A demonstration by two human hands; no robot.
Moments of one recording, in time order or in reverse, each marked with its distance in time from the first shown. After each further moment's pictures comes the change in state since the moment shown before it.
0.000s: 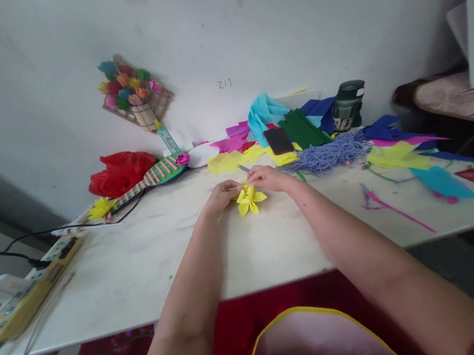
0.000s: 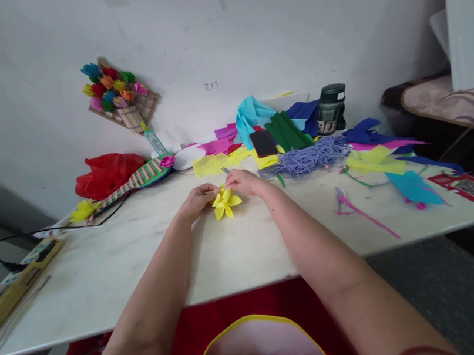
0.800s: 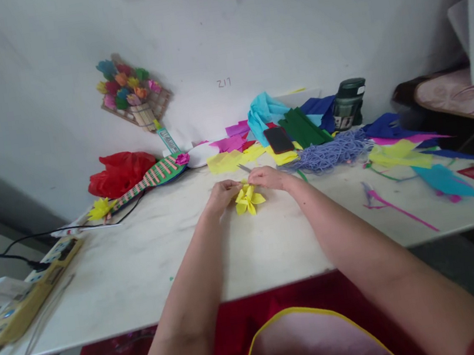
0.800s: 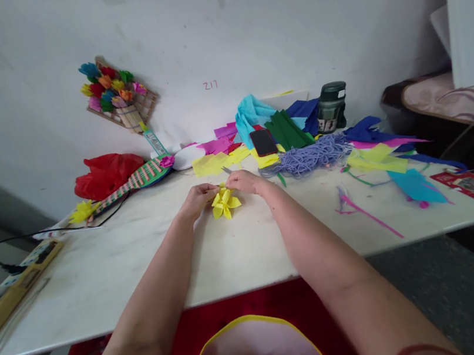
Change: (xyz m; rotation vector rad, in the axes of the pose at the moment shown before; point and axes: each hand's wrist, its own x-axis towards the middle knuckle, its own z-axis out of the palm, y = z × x) left_hand 0.008 -0.004 0.000 0.069 0.105 0.050; right_hand 0.000 -0.008 -0.004 0.047 -0.050 0.143
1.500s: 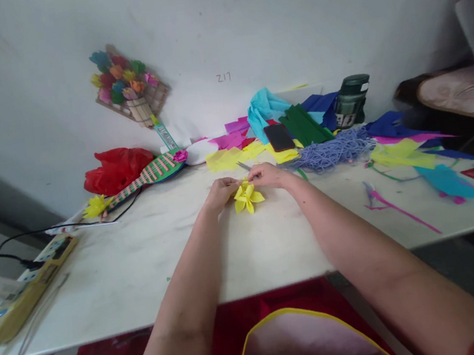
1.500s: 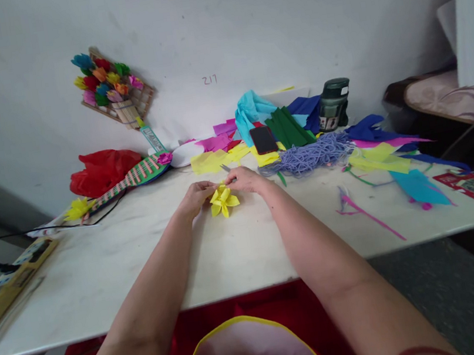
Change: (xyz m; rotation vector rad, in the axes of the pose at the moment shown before) left_hand 0.008 -0.002 -0.001 0.005 -0.035 -0.025; right_hand 0.009 0.019 0.005 -0.029 0.052 0.015
